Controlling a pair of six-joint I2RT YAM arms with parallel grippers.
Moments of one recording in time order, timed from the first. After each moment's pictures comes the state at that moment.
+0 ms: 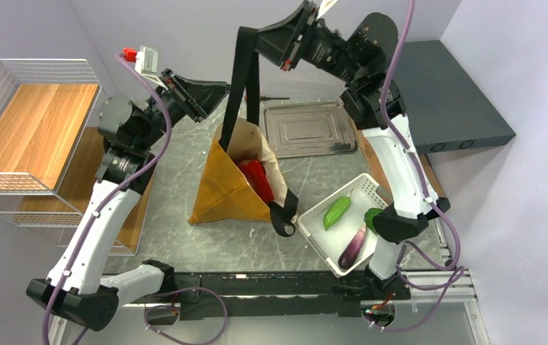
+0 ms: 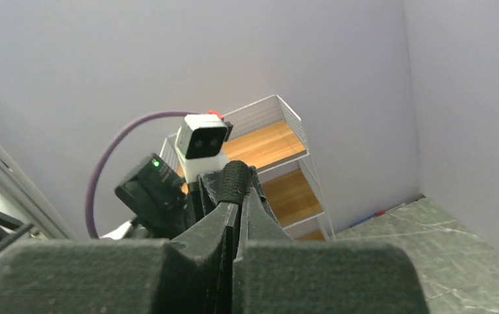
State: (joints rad) left arm -0.34 1.09 1.36 0.11 0.44 -0.67; right arm 0.66 1.78 2.48 -0.27 -0.56 0.57
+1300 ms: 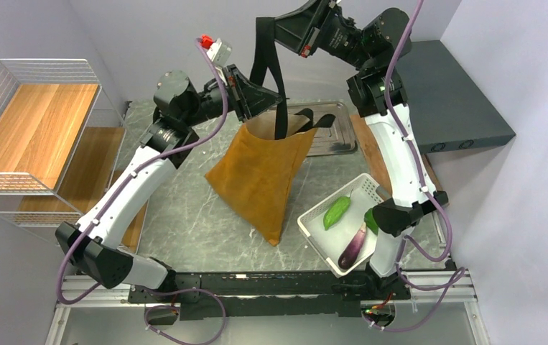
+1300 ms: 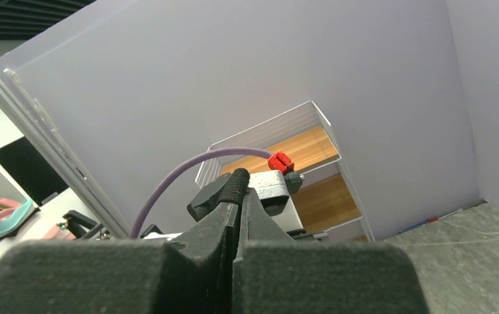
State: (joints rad) left arm -0.52 1.39 1.54 0.14 0.69 -0.56; right arm 0.47 1.83 2.48 -0.02 -0.79 0.95
